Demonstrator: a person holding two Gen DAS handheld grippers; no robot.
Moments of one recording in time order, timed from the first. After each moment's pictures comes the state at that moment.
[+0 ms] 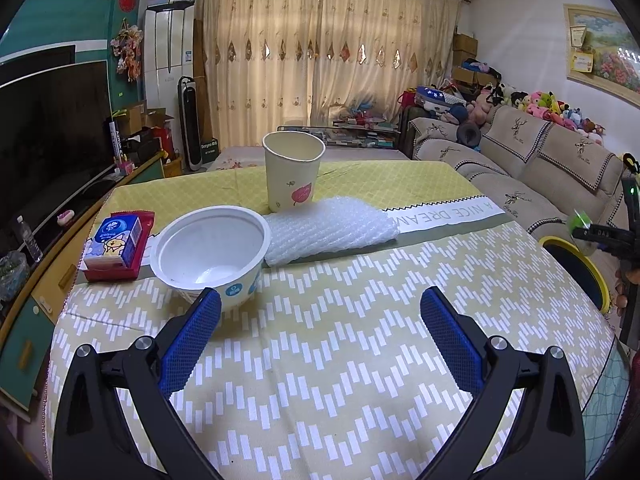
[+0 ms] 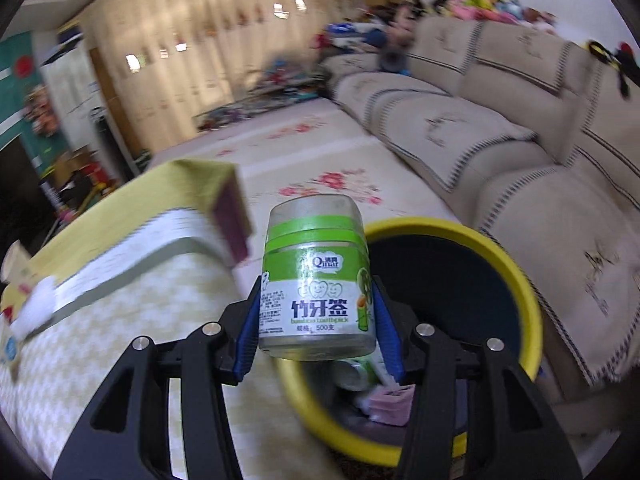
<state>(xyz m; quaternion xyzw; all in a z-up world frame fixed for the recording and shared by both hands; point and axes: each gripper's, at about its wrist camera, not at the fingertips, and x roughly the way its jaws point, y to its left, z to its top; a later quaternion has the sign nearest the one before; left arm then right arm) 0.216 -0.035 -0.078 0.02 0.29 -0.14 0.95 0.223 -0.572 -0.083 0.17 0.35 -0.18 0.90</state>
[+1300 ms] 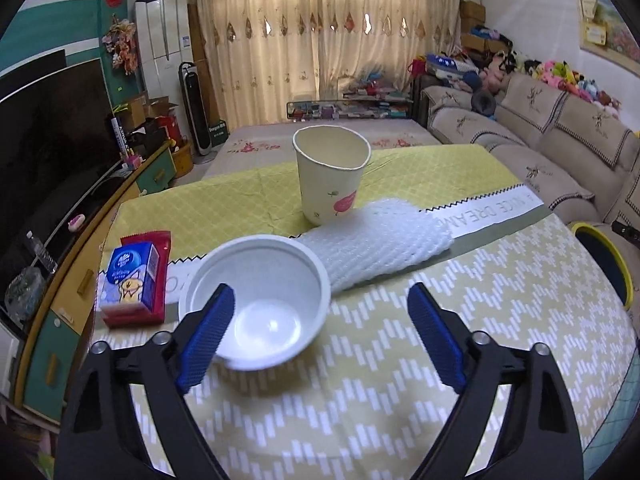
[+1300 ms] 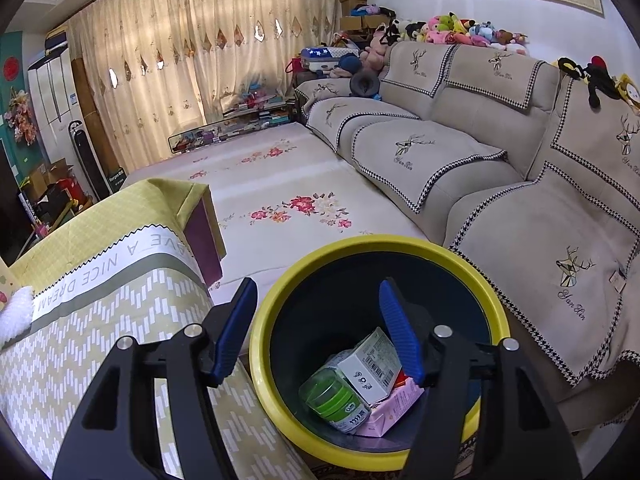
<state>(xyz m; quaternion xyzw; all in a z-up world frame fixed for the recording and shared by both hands) 0.284 -0.022 -0.067 0.07 0.34 -0.12 0.93 0.211 -0.556 -0.079 0.14 0.31 -0.23 0.91</state>
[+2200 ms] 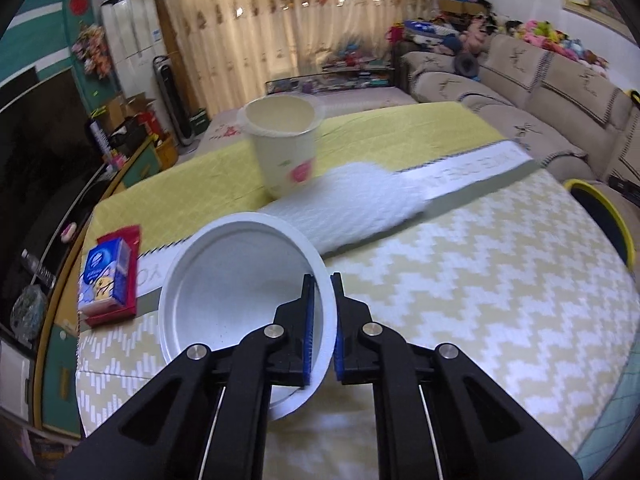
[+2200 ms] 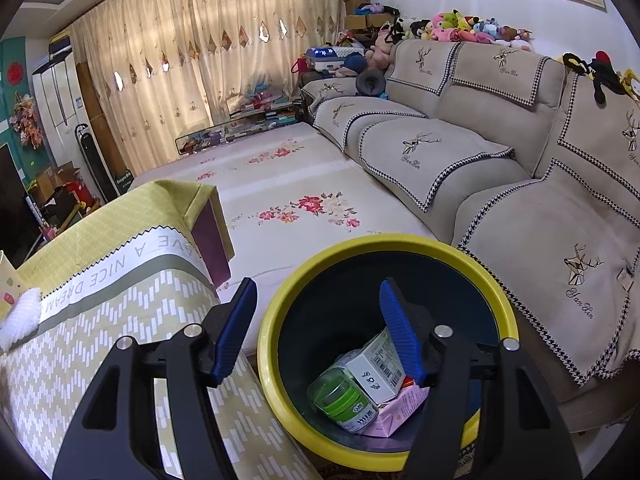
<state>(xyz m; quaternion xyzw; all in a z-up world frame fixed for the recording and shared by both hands) 0.279 -0.063 -0.082 0.12 0.38 -0.15 0.91 0.210 -0.557 -0.077 0.15 0.31 -0.22 0.92</state>
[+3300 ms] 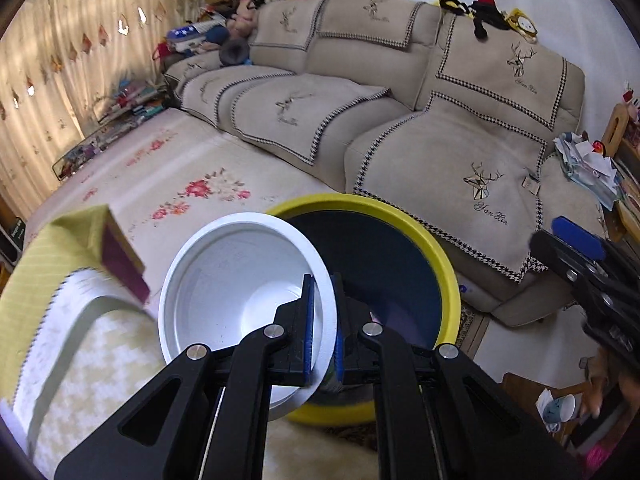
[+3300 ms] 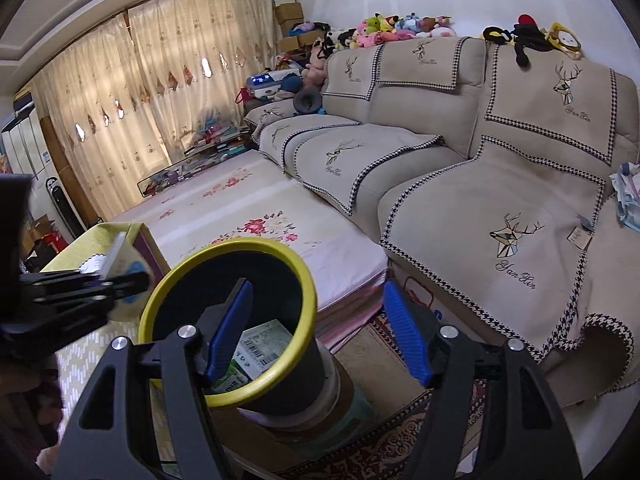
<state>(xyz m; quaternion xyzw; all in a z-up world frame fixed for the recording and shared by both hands) 0.198 -0.551 -0.089 0.23 0.36 -0.46 0.78 0.043 -0.670 -0.076 0.20 0.26 -0.29 0.90</state>
